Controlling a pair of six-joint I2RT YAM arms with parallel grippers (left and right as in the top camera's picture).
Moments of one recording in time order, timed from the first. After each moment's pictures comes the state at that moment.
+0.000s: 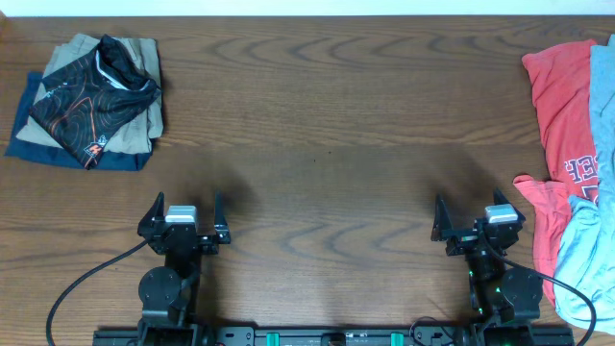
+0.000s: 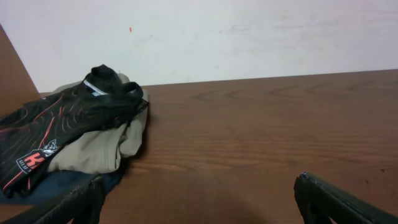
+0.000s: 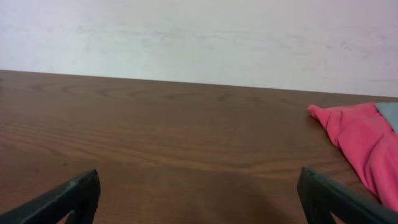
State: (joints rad) left arm -0.07 0.01 0.02 -0.11 -0.07 0.05; right arm 0.06 0.01 0.01 -0.07 -0.06 -0.01
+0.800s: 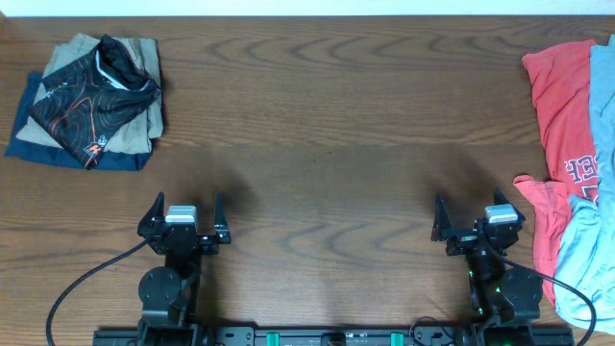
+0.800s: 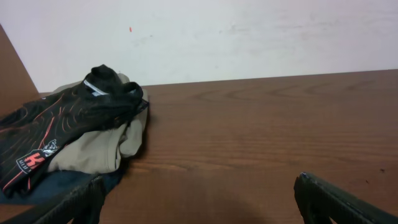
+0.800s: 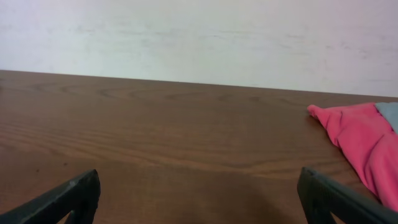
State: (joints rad) left arm -0.07 0.01 0.02 -0.11 -0.07 0.05; right arm 0.06 0.01 0.01 -0.07 -0.06 -0.01
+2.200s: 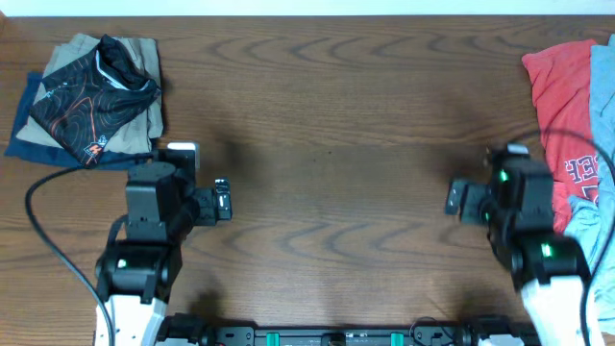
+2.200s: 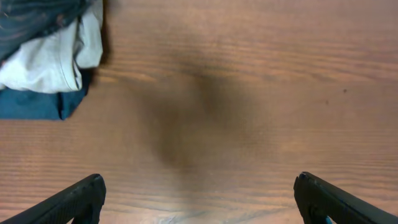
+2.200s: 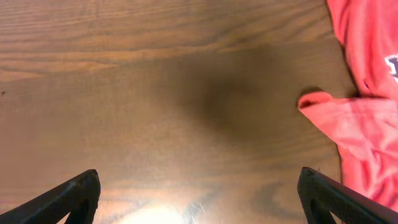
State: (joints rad) left arm -0.07 0.87 0.75 -0.68 0.02 -0.07; right arm 0.06 0.97 0.77 -0.70 0.10 0.18
